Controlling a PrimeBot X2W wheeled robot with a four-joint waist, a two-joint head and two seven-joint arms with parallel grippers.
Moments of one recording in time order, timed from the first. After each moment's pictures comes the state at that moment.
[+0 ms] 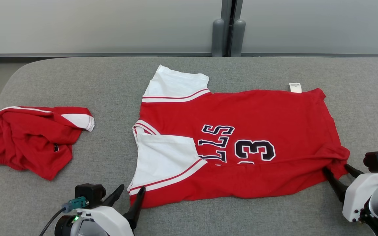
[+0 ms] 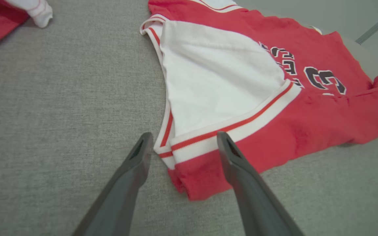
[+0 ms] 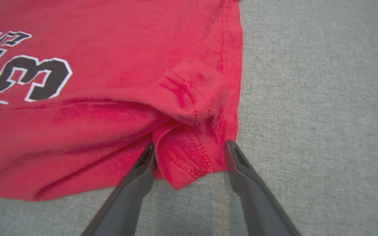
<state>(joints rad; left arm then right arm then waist) -0.30 0.48 -0.96 0.28 -1.09 0.21 -0.17 -0.35 -0.45 0.41 0.65 0.61 0.13 0.09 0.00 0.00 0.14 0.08</state>
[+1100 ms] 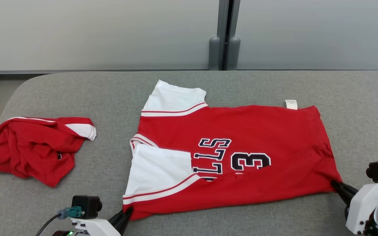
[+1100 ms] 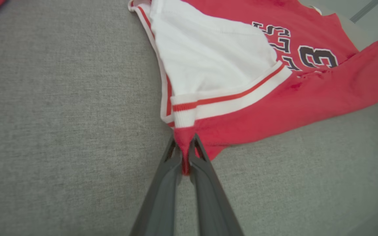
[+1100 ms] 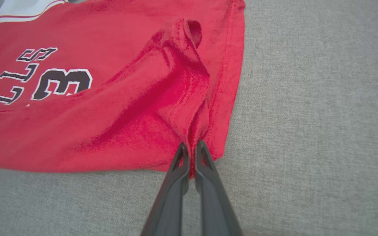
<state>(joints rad) -0.28 0.53 -0.99 0.24 -1.14 0.19 -0.06 -0.27 -0.45 0.36 0.56 0.69 0.13 0.18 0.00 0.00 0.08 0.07</state>
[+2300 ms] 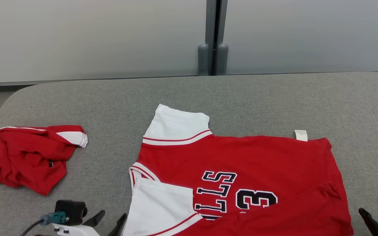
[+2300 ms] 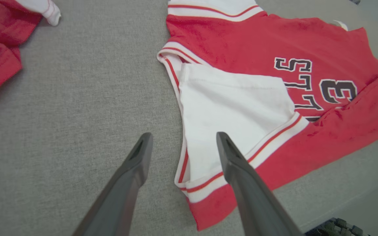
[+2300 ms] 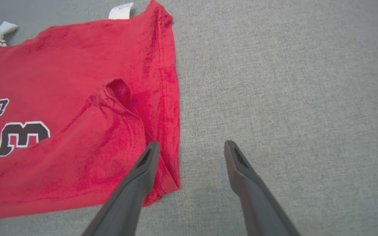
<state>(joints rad) -0.19 0.74 -0.99 -0.05 -1.14 0.32 0.01 0.14 -0.41 -0.03 0.16 0.65 0.13 0.42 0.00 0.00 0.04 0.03</state>
